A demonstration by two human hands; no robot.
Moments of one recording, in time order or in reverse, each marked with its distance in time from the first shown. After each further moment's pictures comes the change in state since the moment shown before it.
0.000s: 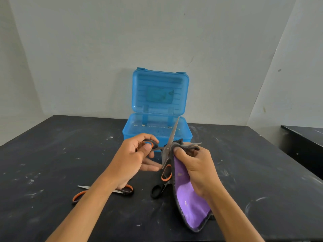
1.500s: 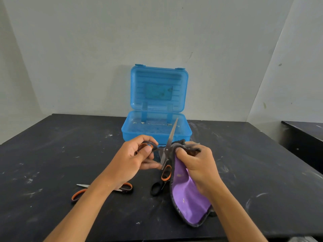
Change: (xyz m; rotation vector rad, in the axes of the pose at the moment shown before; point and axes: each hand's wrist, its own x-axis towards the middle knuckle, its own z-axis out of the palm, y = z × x) left_hand 0.002 -0.017 -0.007 0.042 -0.091 0.052; right_hand 0.006 0.015 -0.012 -0.130 -0.001 -0.018
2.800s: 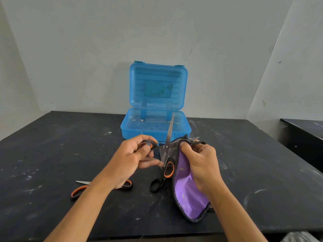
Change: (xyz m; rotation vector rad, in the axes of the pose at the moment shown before) left_hand 0.003 -0.015 -0.001 -0.141 -0.003 -0.045; right_hand -0.006 -0.002 0.000 0.233 0.076 0.097
